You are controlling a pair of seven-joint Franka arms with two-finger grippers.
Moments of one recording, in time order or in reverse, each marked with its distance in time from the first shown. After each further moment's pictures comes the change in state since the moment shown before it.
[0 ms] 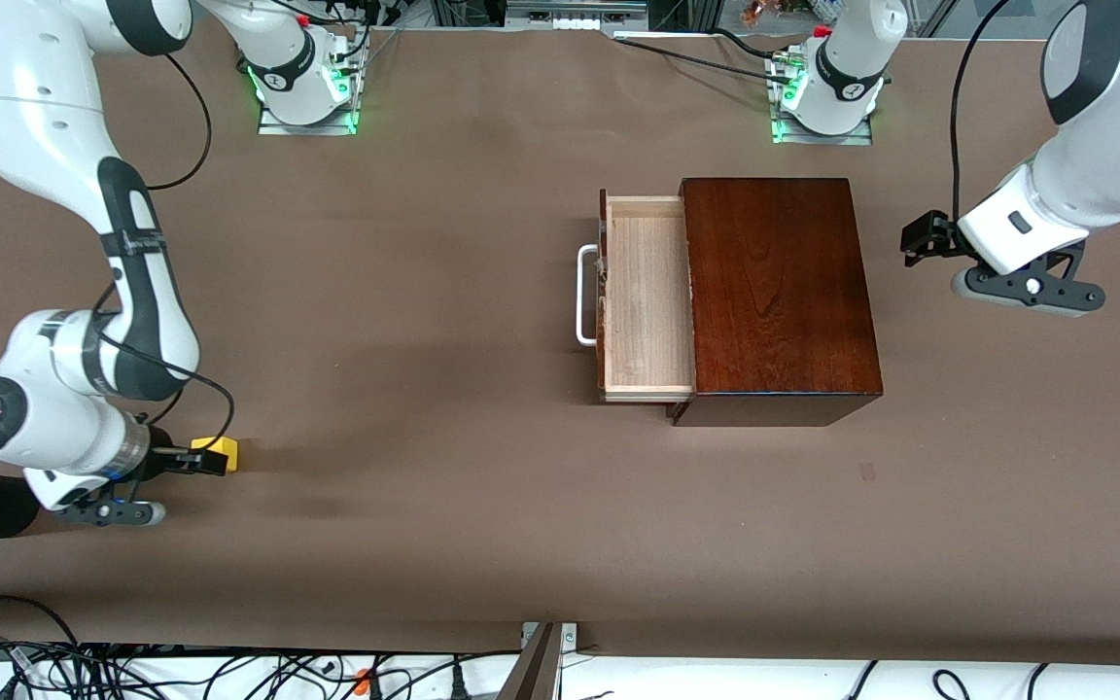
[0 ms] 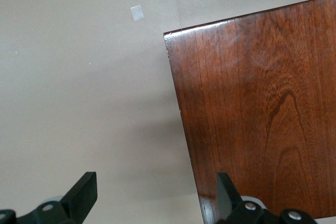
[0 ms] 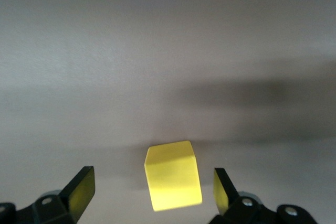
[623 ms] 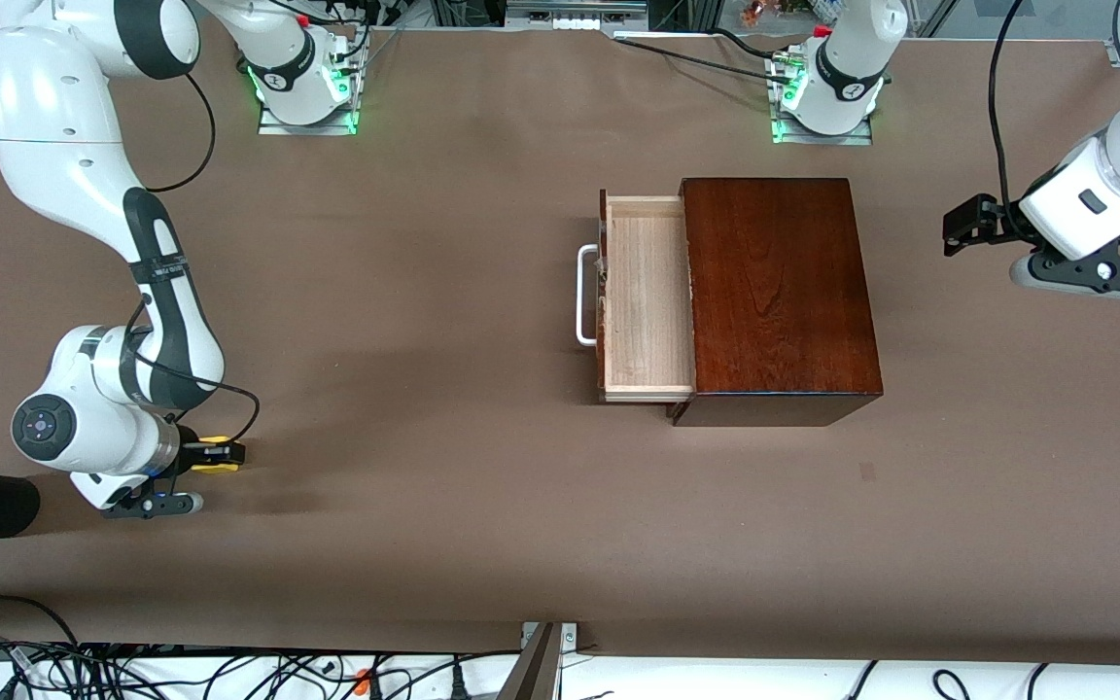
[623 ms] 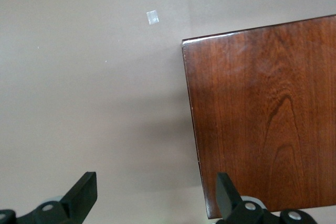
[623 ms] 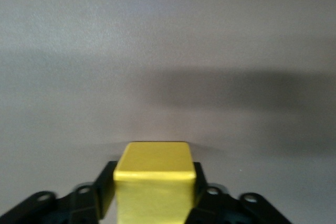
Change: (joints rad) left arm 0.025 0.044 0.015 0.151 0.000 -0.112 -0.033; right arm -0.005 0.060 -0.004 -0.028 0.000 0.023 -0.122
